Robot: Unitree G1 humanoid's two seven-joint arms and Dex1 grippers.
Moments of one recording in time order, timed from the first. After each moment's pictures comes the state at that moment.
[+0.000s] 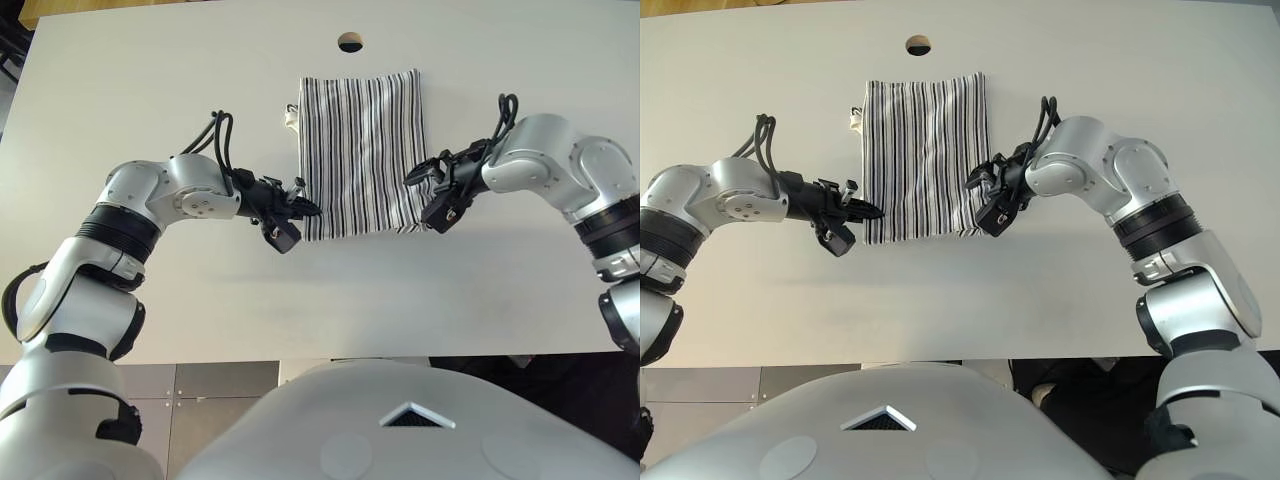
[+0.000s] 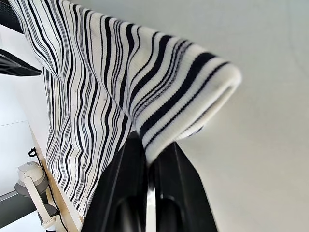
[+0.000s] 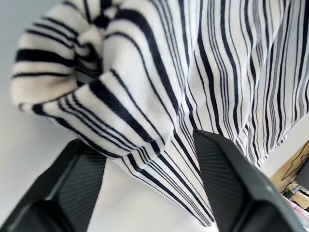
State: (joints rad) left arm -0.59 0.76 -0.70 0.57 0.71 -1.03 -0.55; right arm -0.64 -0.68 0.65 0.28 -0.67 -0.65 1.05
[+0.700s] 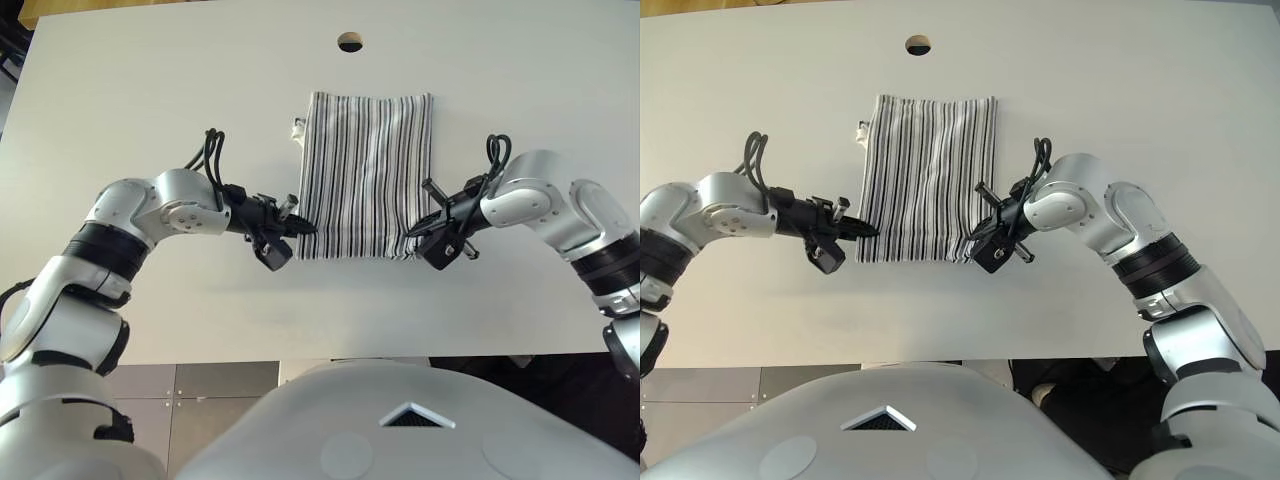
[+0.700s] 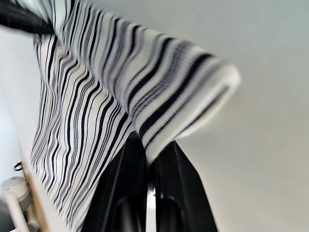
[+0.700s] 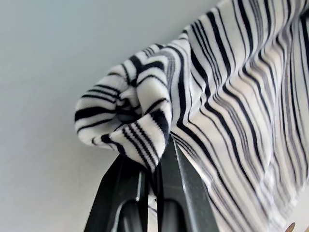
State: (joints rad) left arm -0.43 0.89 -0.70 0.35 0.48 -1.02 -0.73; right arm -0.47 -0.73 0.64 0.05 -0.47 -0.49 1.21
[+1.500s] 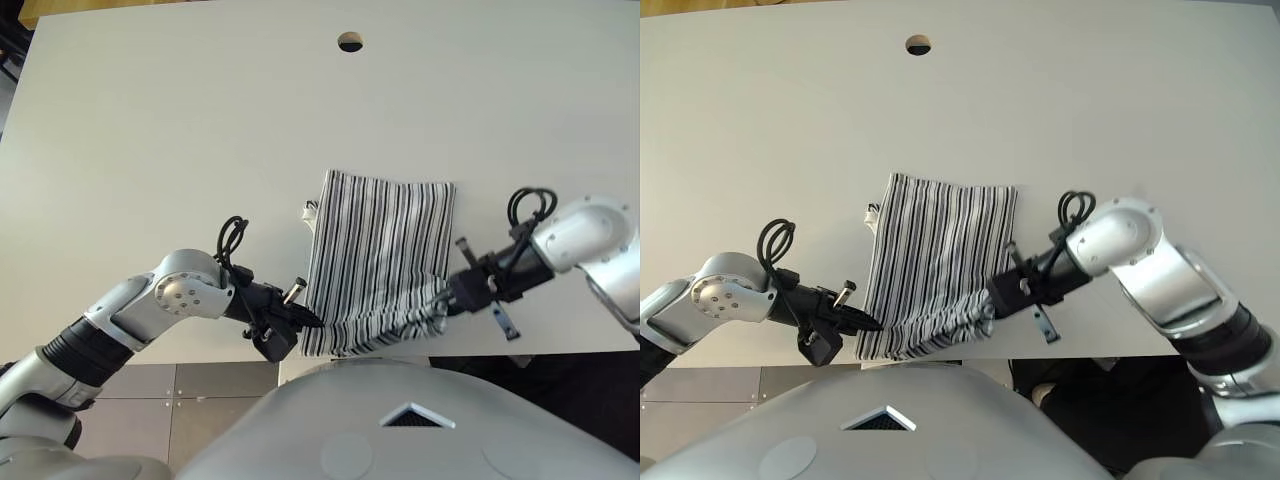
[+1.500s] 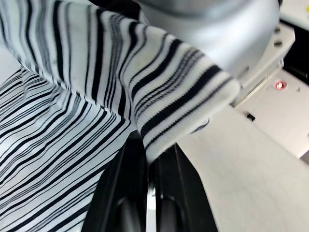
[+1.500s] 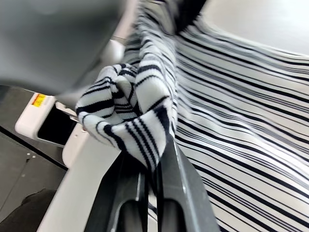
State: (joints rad) left arm 0.00 1.04 -0.63 -0.28 0.02 -0.52 -1.09; right arm -0.25 -0.94 0.46 -0.46 0.24 0.36 1.47
